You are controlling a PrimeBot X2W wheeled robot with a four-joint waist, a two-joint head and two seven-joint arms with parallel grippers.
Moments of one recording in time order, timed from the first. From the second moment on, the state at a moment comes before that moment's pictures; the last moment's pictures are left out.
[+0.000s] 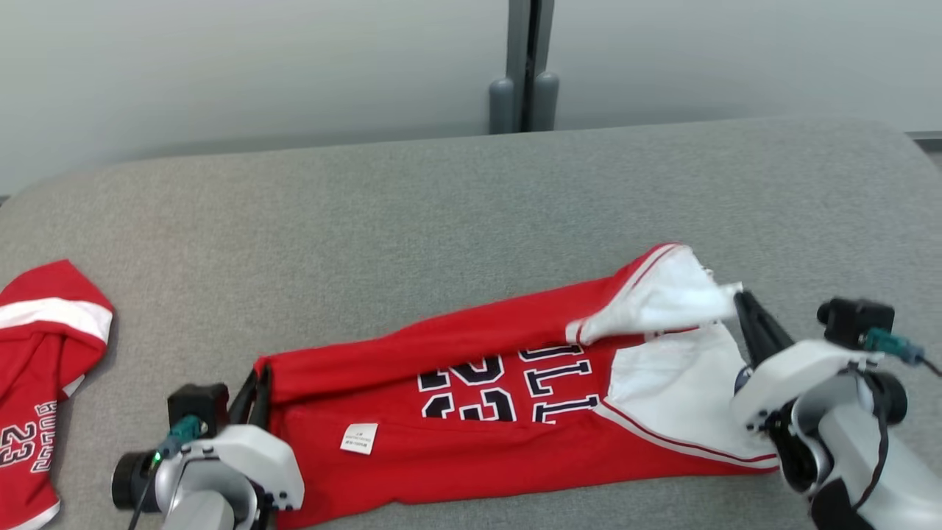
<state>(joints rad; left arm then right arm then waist) -0.35 0.13 -0.22 0.82 -0.32 0.02 -0.26 -0.56 -0.23 0.44 0.87 0.69 0.13 -0.26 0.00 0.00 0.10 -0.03</state>
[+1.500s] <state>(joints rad) -0.07 0.05 -0.08 0.49 -0.16 0.08 -0.26 -0.50 -0.18 0.27 1.05 0.48 0.13 -0.13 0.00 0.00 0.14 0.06</state>
